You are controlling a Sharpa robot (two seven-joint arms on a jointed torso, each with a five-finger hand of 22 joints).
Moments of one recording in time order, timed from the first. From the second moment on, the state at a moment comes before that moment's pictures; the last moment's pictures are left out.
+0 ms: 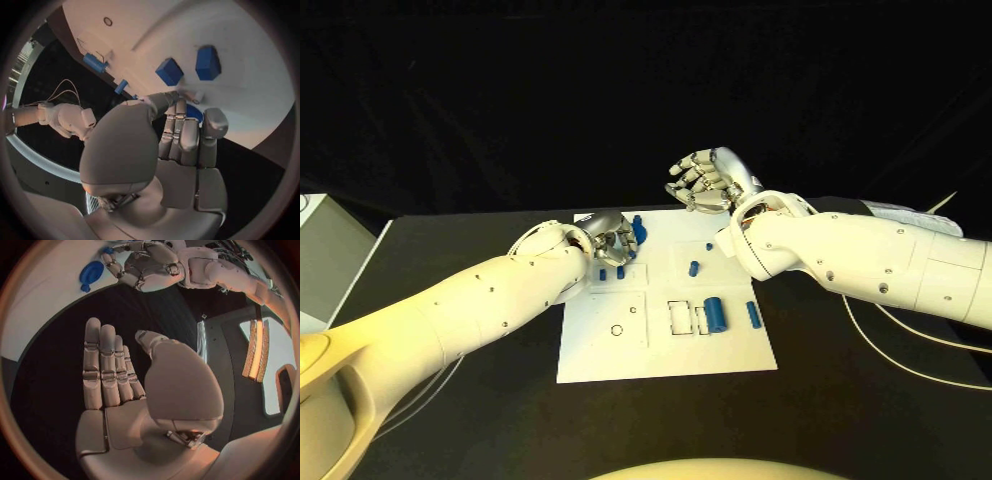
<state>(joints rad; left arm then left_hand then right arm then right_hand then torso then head) 1.15 -0.31 0.00 0.93 -1.34 -0.20 -0.01 1.45 -0.22 0.67 0.04 0.17 0.96 0.14 0.39 0.35 1.00 0.08 0.57 0.17 1.30 0.02 1.46 1.03 0.14 1.20 0.11 1.30 1.08 1.26 -0.74 -0.10 1.41 -0.83 -0.76 0.10 1.33 -0.26 0.47 0.23 0.27 0.85 0.18 0.33 0.31 1.07 0.10 0.32 0.31 1.28 0.02 0.52 0.72 0.17 1.27 0.11 0.28 0.51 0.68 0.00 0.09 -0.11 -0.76</state>
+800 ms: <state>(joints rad) 1.15 -0.43 0.07 1.05 -1.30 -0.20 -0.03 1.45 -0.22 0.67 0.03 0.17 0.97 0.15 0.39 0.35 1.00 0.08 0.56 0.17 1.30 0.02 1.46 1.02 0.14 1.20 0.11 1.30 1.07 1.26 -0.75 -0.10 1.37 -0.78 -0.77 0.12 1.33 -0.26 0.47 0.22 0.27 0.85 0.18 0.33 0.31 1.08 0.10 0.31 0.29 1.27 0.03 0.50 0.73 0.17 1.27 0.12 0.27 0.49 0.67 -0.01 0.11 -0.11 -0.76</state>
